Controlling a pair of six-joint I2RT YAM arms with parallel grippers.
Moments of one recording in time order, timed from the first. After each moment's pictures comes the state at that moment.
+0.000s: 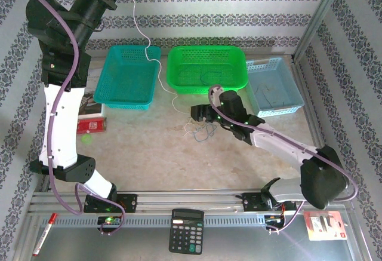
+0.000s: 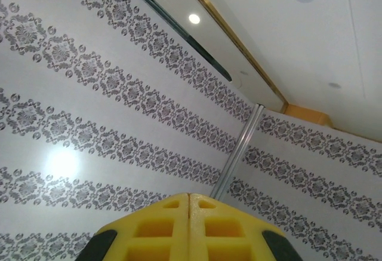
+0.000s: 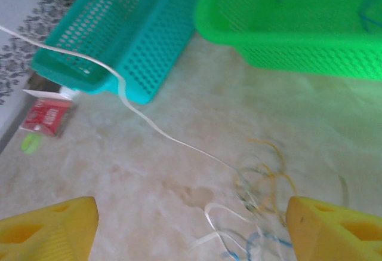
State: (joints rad) left arm -0.20 1.58 2.31 -0.21 0.30 -0.68; right arm 0.61 1.35 0.86 0.00 -0.17 0.46
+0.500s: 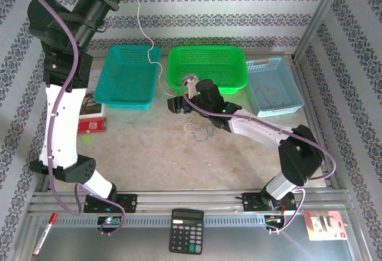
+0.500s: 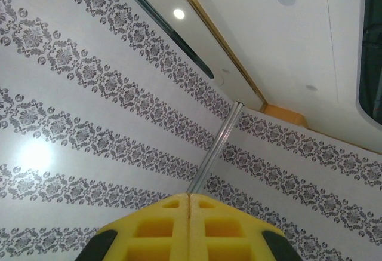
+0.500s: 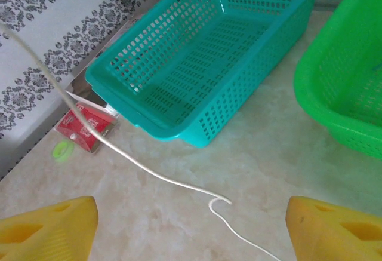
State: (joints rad) left arm -0.22 1.58 2.31 -0.20 0.33 -0.74; right arm 0.71 1.61 1.13 0.05 -0.17 0.36
